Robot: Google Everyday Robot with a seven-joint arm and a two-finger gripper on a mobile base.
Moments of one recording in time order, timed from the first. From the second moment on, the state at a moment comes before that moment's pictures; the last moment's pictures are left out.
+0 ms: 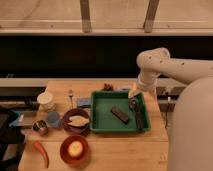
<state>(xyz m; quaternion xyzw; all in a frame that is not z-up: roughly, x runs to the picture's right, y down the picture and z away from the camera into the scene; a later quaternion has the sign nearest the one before) 0.216 0.046 0.766 -0.21 0.25 0.72 0.62</state>
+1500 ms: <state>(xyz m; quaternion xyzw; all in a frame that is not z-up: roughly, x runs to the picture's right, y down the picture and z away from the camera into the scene) 0.050 0.048 0.727 -0.25 0.22 0.53 0.78</state>
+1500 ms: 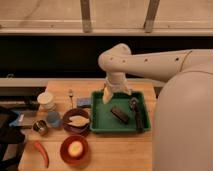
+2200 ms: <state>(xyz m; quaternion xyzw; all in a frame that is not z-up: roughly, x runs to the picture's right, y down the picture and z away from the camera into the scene) -0.041 0.076 0.686 -0.28 0.19 0.44 0.83</state>
